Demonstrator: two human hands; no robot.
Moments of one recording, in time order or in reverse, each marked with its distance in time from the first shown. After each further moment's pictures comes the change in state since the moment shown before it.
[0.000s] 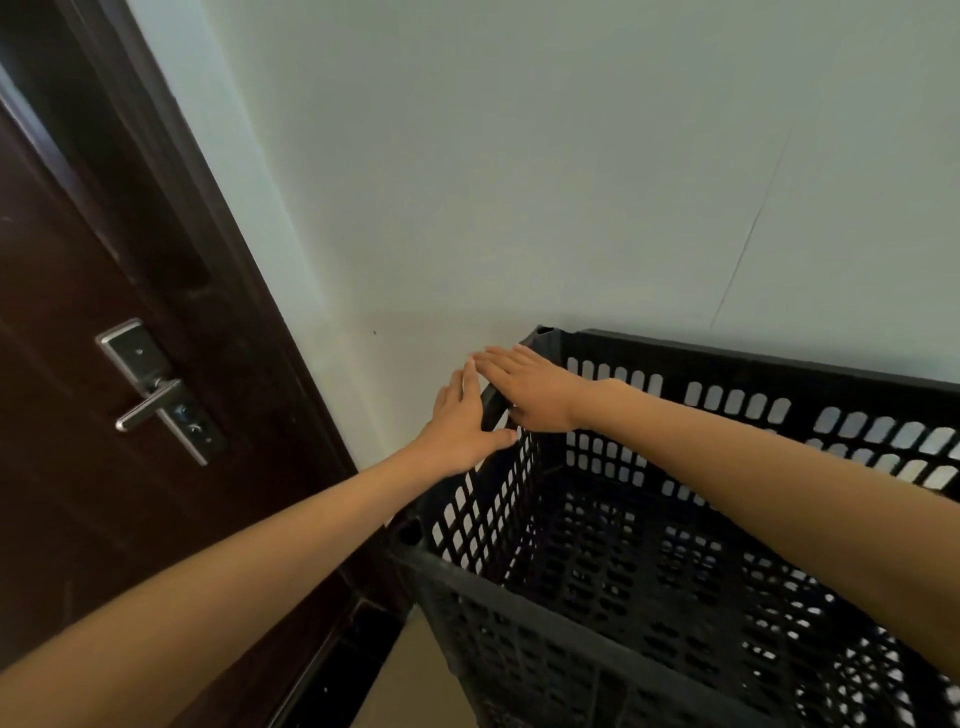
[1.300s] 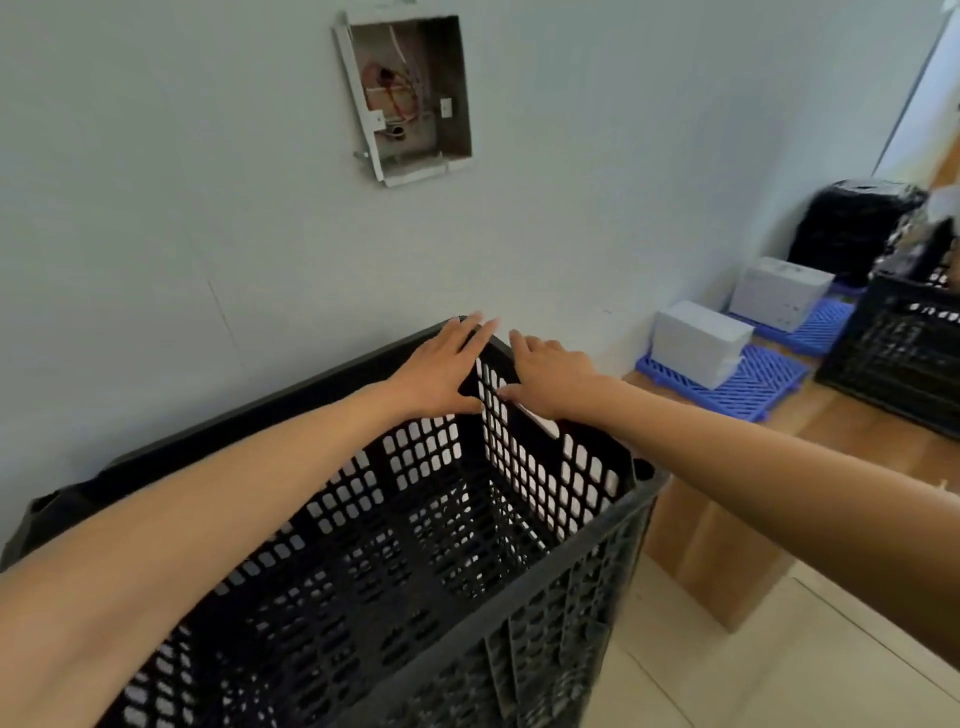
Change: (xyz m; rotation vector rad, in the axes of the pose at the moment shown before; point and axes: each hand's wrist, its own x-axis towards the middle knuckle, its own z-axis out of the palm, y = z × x) left_hand 0.015 0.331 0.145 0.417 -0.269 1.393; right_hand -0.384 0.015 -0.062 -0.029 -0.011 1.555
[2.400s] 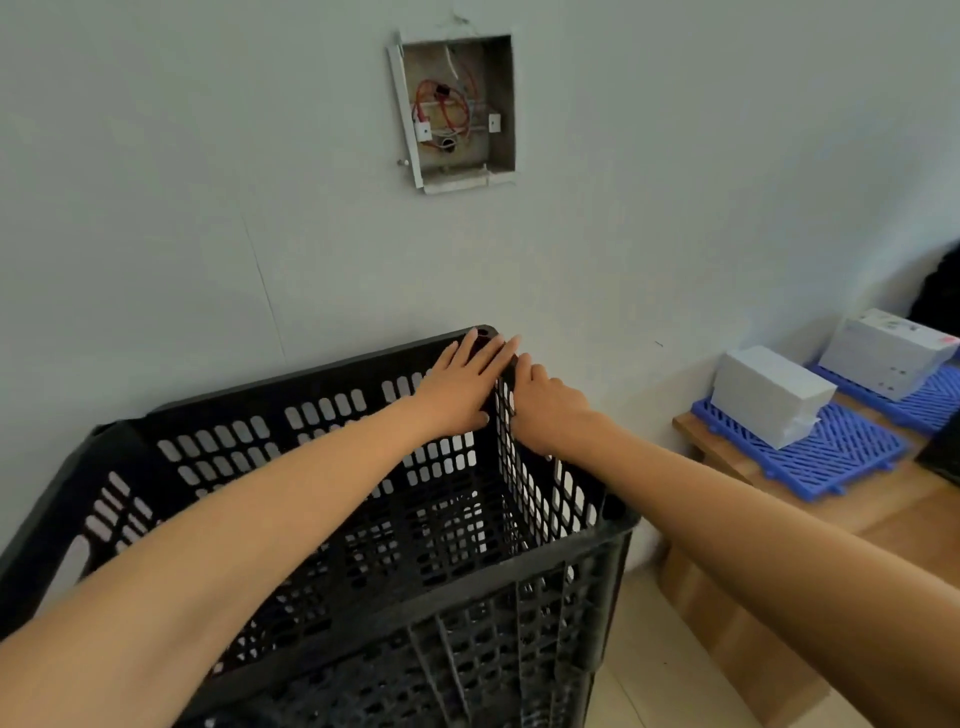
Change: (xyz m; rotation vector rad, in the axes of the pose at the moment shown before) left_hand 0.010 0.031 0.027 0.182 0.010 -0.230; right_hand -0.001 0.008 0.018 0.071 -0.028 -0.116
